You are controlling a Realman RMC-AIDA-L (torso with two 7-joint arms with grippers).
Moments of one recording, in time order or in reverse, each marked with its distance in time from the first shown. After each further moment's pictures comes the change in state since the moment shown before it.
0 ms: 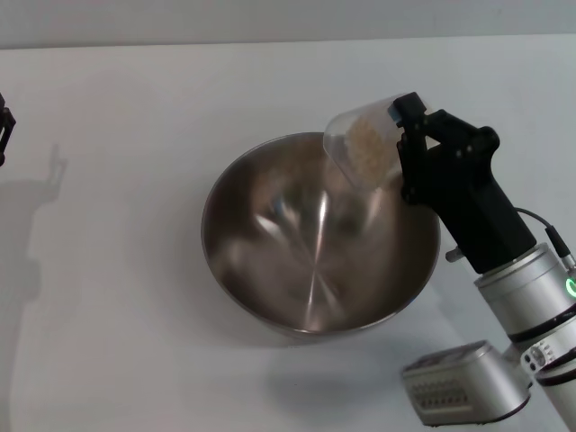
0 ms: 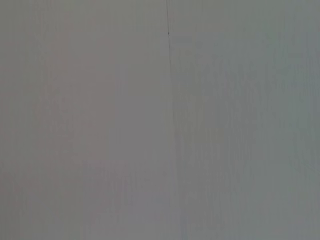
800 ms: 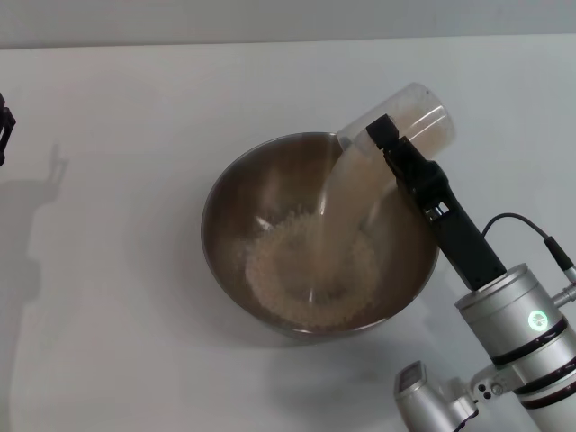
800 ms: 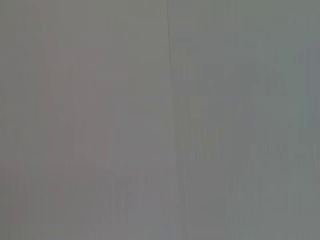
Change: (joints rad) left arm -0.001 0.000 0.000 0.000 0.000 0.000 0.000; right arm -0.022 0.004 0.017 0.072 -0.047 0.032 -0.703
